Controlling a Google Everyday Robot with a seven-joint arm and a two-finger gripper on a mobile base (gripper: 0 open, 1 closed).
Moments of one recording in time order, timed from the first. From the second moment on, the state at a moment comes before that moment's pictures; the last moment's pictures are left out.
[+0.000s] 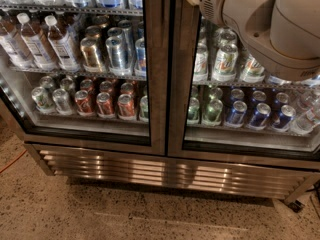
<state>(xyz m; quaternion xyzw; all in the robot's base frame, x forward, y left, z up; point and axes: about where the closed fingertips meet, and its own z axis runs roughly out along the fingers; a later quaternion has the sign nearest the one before) 0.625 -0.069 1.116 -0.29 0.61 0.04 0.74</state>
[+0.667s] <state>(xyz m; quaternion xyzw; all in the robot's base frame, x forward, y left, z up) 0.625 -0.069 1.116 -0.29 0.61 0.05 0.74</state>
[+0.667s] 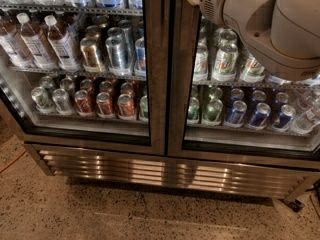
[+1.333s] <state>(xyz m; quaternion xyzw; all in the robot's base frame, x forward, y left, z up) 0.624 -0.066 1.116 -0.29 0.61 0.05 0.73</state>
